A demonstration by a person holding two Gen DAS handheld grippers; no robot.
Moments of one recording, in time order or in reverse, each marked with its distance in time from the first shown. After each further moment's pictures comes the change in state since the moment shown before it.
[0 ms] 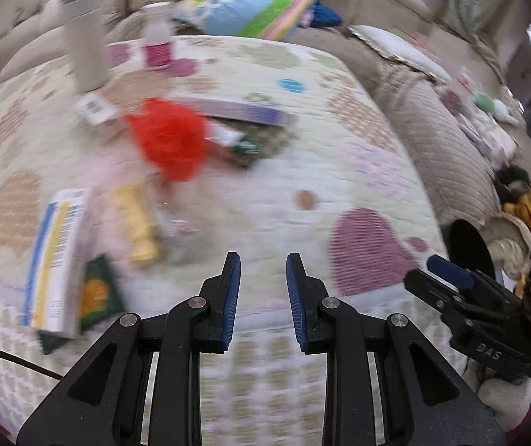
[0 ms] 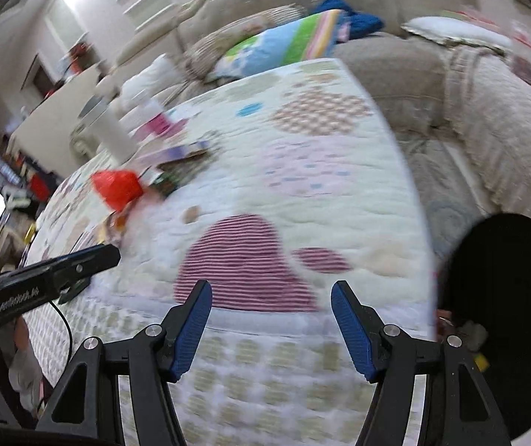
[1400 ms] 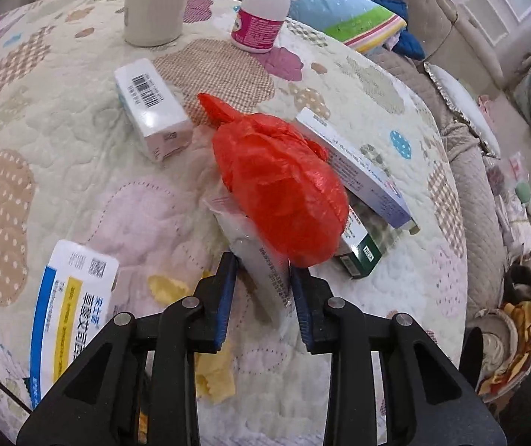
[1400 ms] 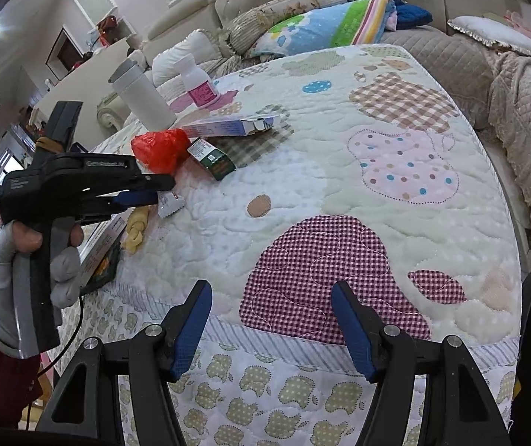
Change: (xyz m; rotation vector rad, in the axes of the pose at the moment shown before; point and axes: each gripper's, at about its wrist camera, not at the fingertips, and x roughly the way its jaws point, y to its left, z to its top) left arm 0.065 0.078 0.071 -0.310 0.069 0.008; right arm 0.037 0.035 0.011 -0.051 0.062 0.082
